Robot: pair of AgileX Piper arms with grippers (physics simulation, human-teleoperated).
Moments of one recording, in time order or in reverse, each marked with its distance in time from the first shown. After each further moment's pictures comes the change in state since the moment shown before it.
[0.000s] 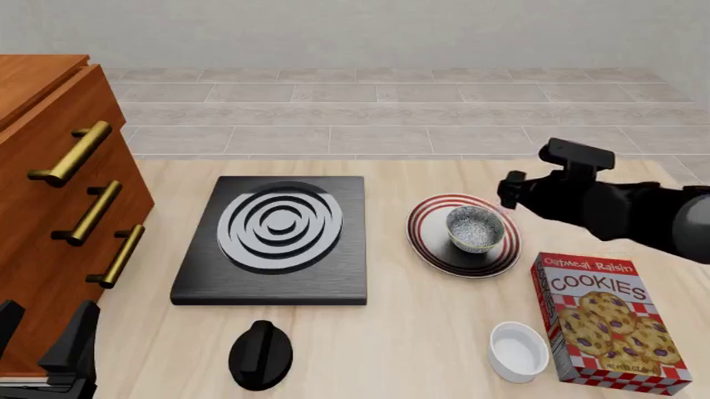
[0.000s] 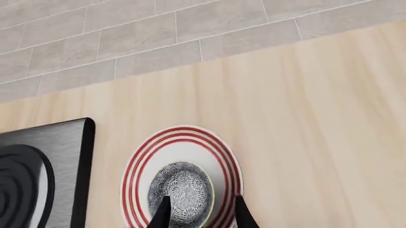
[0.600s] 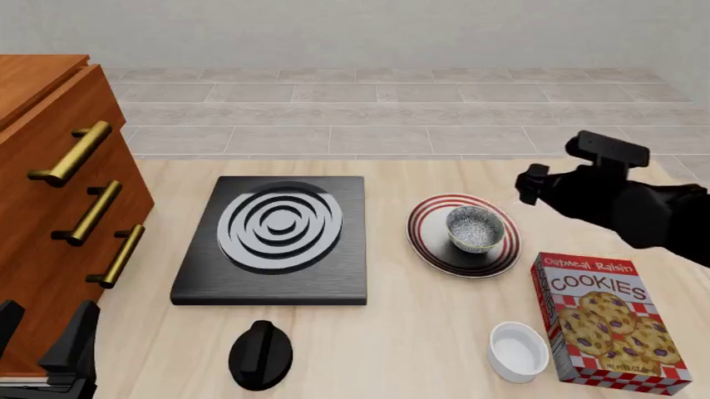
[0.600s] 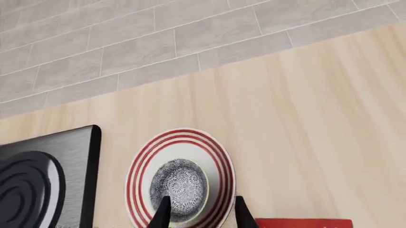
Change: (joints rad) left arm 0.000 0.000 0.000 0.000 0.000; right arm -0.029 -0.139 0.059 0.026 0.015
